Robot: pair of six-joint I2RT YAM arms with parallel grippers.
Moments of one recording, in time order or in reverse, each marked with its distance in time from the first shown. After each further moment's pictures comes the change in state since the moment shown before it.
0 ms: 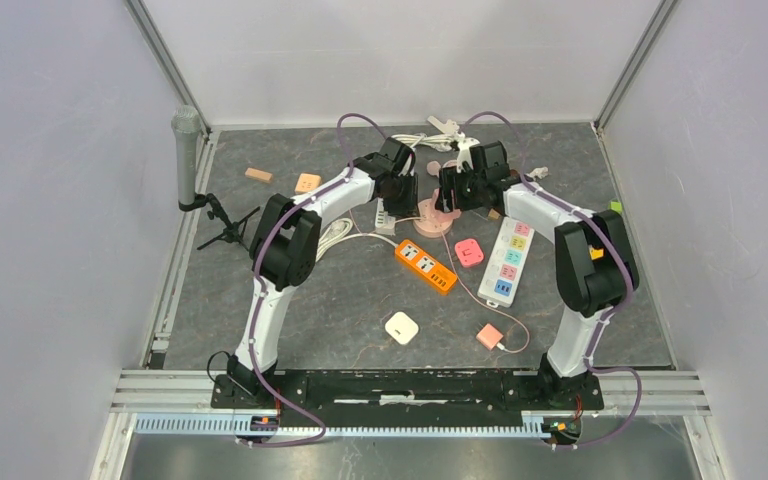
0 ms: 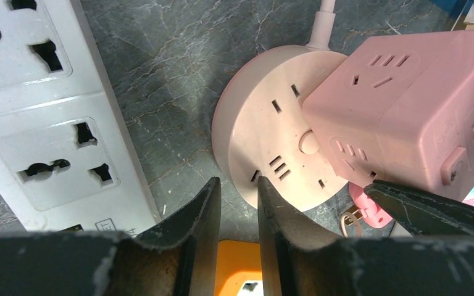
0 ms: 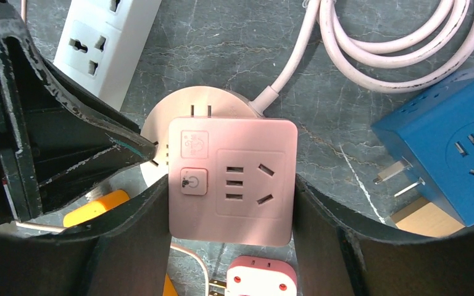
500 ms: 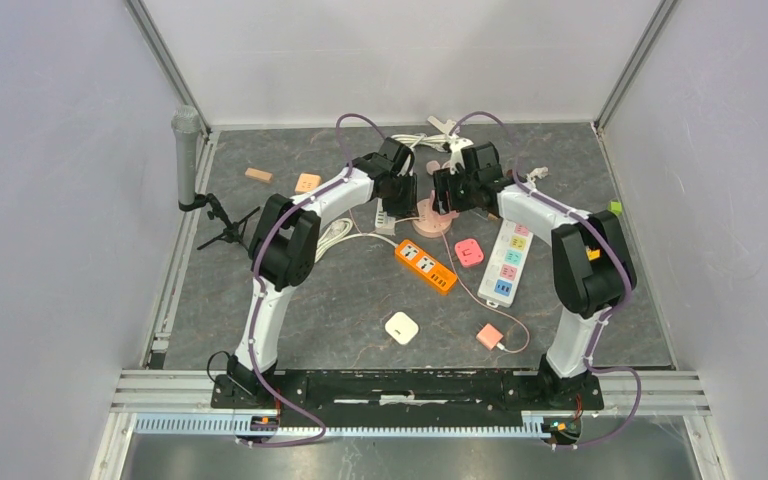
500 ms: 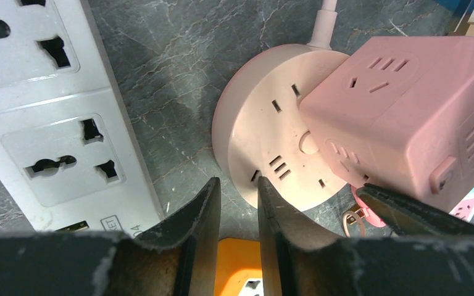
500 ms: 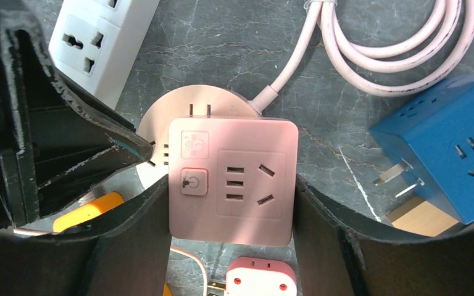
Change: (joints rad) left arm 0.001 -0.006 -0.011 0.004 -0.001 0.000; right arm 0.033 0.000 0.005 -0.008 0.060 -0.021
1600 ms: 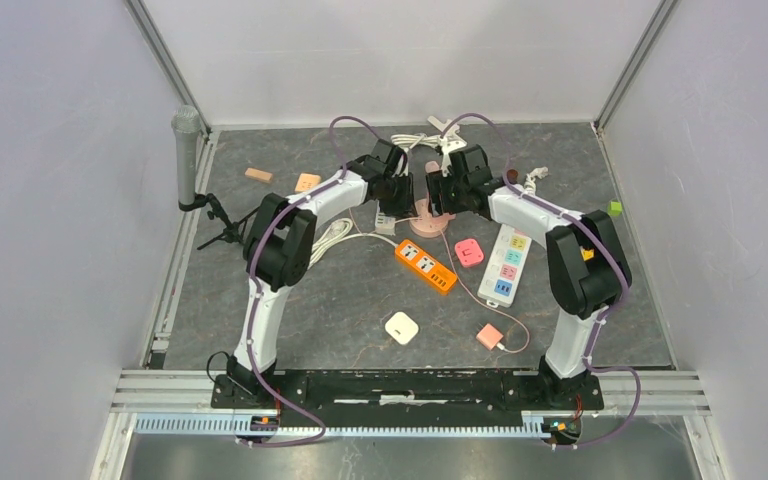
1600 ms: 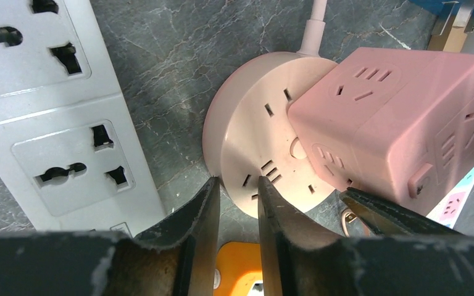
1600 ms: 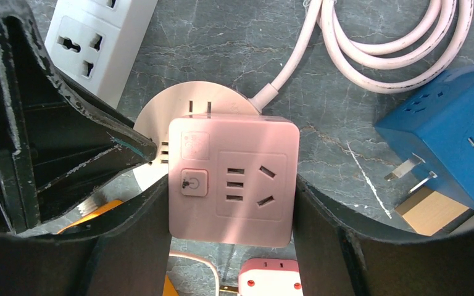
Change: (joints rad) left arm 0.026 -0.030 -0.082 0.102 0.065 0.000; right arm 0.065 0.010 0.018 -0.019 0.122 0.019
